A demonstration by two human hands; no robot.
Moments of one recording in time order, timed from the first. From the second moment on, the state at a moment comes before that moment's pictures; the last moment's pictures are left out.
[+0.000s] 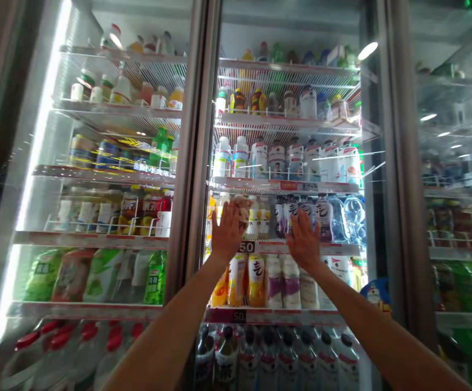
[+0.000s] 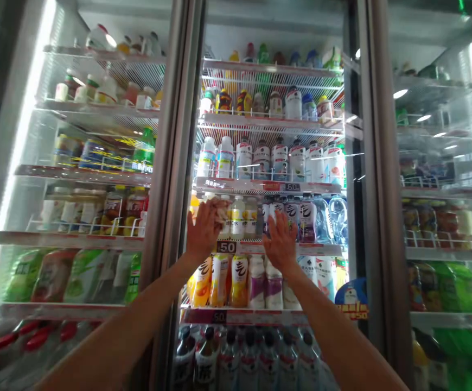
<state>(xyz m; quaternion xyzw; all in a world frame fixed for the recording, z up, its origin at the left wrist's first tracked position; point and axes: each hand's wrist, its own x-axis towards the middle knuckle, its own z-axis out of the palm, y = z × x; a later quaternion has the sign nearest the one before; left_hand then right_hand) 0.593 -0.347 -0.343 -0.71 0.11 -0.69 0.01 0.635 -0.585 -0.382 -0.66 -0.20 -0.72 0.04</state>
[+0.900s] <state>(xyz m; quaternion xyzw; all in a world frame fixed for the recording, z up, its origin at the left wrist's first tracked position) 0.594 -0.336 -0.348 -0.69 0.13 -0.70 0.09 0.646 -0.607 -0.410 -0.70 -0.14 -0.70 0.01</state>
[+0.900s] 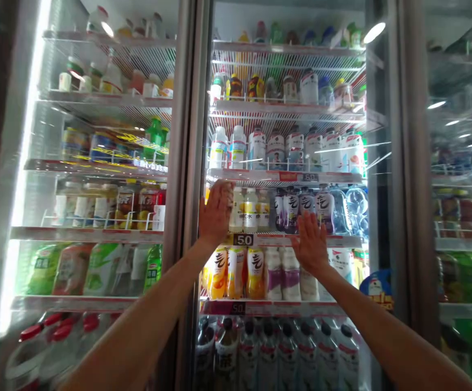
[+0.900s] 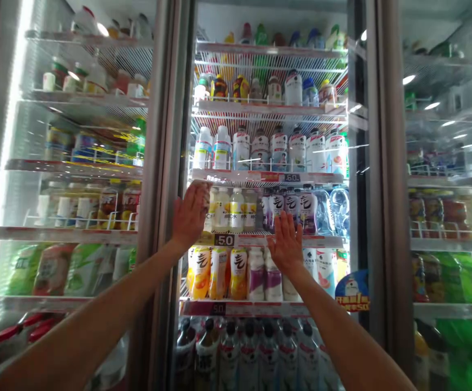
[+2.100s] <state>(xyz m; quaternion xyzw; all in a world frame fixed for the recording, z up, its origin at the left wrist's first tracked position) 0.587 -0.319 -0.369 -0.70 0.16 -0.68 0.15 0.644 -0.609 -0.410 -0.71 -0.15 -0.68 0.02</state>
